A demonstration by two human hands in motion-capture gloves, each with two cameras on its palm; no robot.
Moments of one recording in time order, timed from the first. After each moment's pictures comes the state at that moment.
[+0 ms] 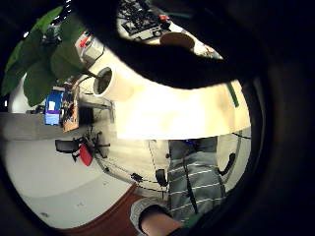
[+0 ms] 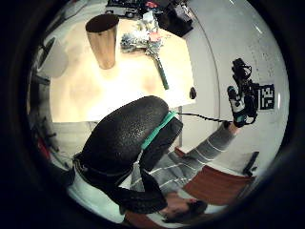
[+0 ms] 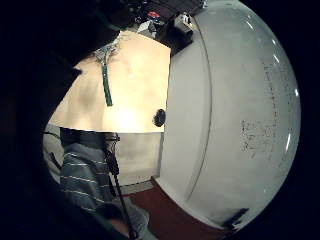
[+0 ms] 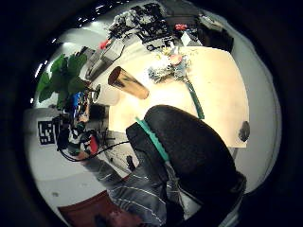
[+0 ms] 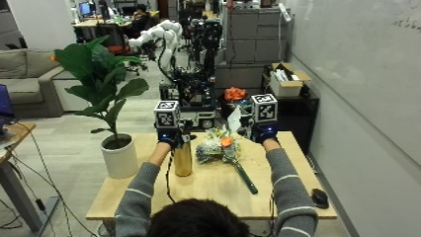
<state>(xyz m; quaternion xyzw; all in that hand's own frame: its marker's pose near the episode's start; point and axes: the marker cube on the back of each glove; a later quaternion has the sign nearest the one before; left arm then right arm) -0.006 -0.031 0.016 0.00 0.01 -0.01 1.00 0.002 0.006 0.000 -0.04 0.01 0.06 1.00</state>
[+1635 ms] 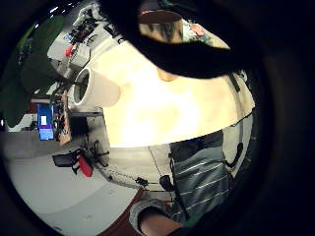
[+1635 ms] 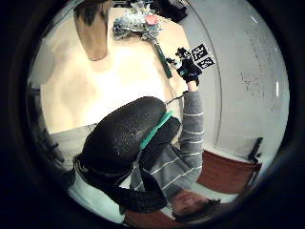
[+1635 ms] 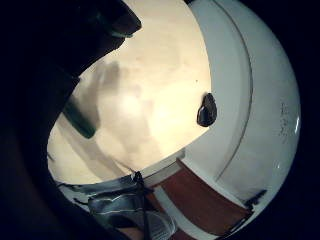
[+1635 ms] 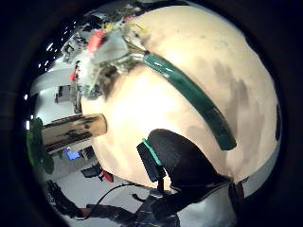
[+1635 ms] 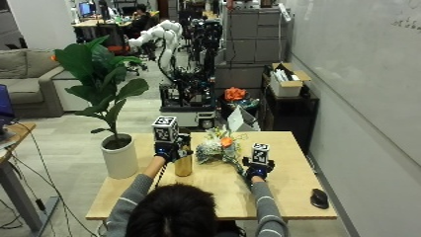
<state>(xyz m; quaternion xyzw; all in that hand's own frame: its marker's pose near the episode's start) -0.020 -0.022 0.087 -0.02 0.02 0.06 1.00 0.019 -0.075 0.279 -0.16 -0.06 0.19 0.97</state>
